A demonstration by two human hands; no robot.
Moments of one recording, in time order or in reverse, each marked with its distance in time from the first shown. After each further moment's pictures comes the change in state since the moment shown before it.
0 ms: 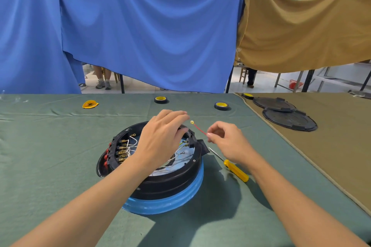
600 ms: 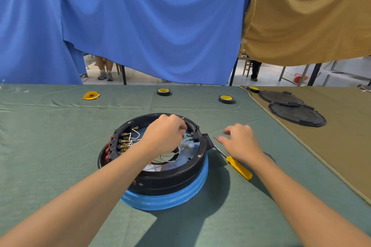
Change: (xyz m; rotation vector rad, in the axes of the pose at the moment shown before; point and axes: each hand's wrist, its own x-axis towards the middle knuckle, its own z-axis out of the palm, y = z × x) left_hand 0.014 -0.012 0.013 -0.116 -0.535 -0.418; right_hand 0.014 0.038 0.011 -0.576 0.049 0.155
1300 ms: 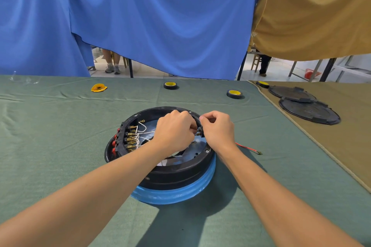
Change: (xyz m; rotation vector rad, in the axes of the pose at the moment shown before) left_hand -0.001 0.007 0.014 0.105 0.105 0.014; right_hand -0.006 -0.081 0.015 0.703 0.152 0.085
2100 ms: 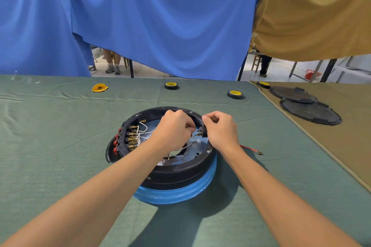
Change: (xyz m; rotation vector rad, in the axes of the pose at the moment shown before) left_hand 0.000 -0.009 -0.003 -0.238 -0.019 -0.011; right_hand 0.004 0.010 -0.002 -0.012 -0.035 -0.008
